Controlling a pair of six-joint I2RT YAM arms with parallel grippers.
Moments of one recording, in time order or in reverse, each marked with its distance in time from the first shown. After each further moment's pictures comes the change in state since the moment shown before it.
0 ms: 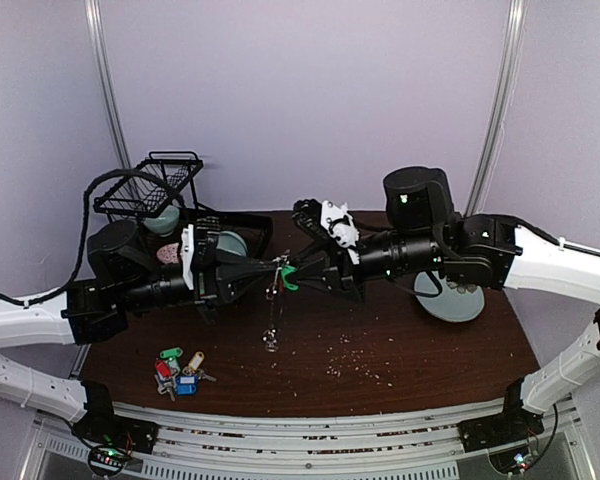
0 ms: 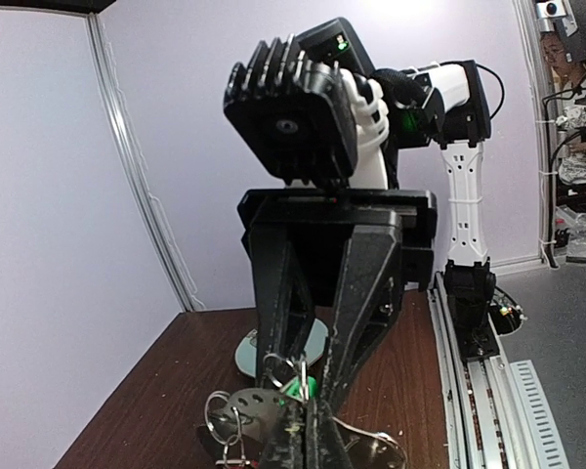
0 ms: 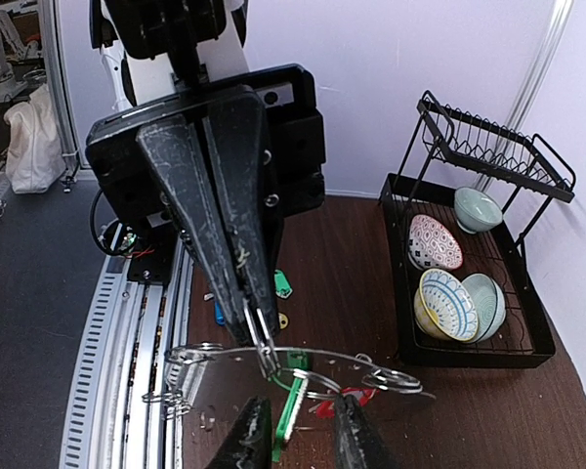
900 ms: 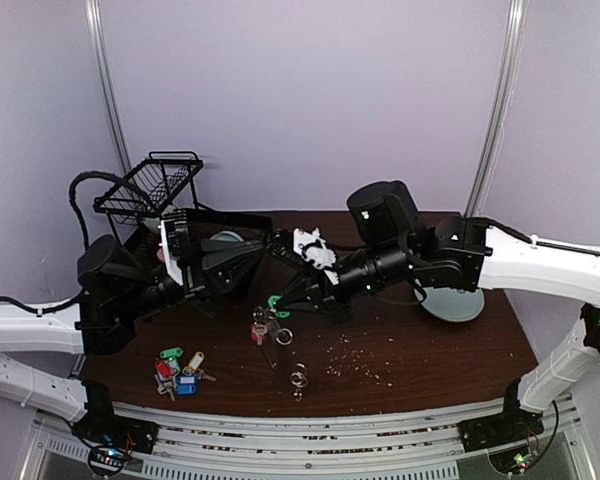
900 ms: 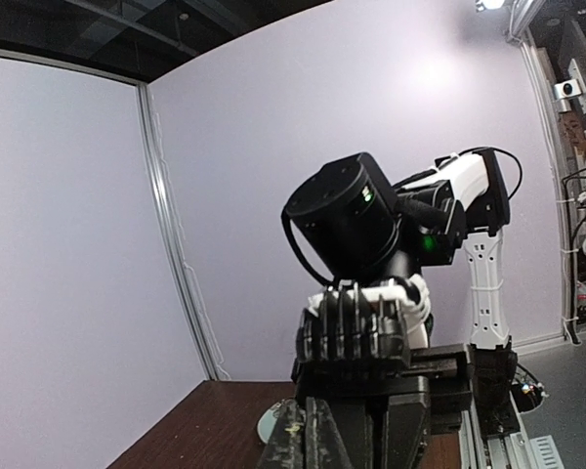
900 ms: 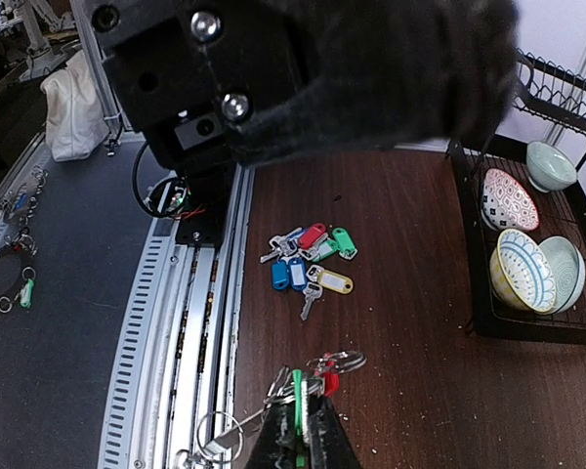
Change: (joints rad) left arm 0.000 0.021 -0.112 0.405 -0.055 -0.090; right arm 0.017 0.112 0.051 -0.102 -0.100 0.027
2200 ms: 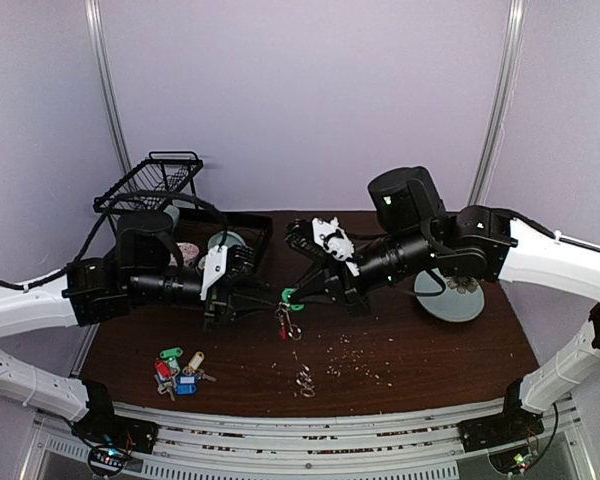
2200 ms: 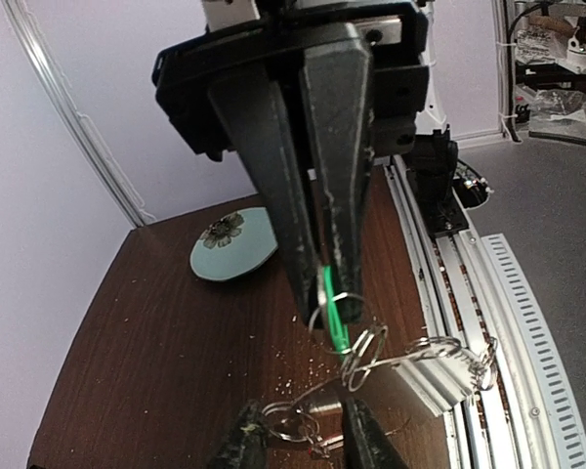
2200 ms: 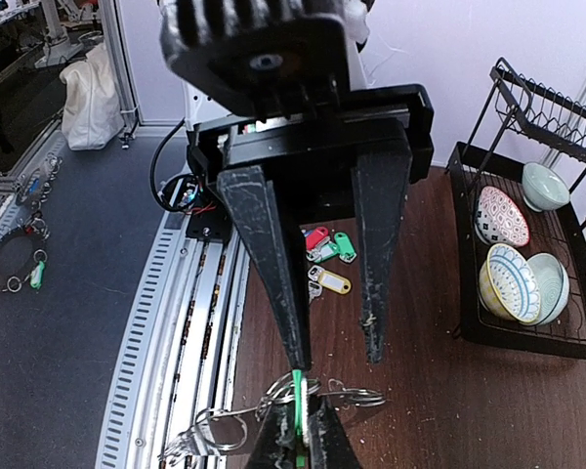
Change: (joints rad) left arm 0.053 0.045 0.243 -0.848 0.150 0.308; right arm -0.014 -0.069 0.023 -0.087 -0.033 -0.071
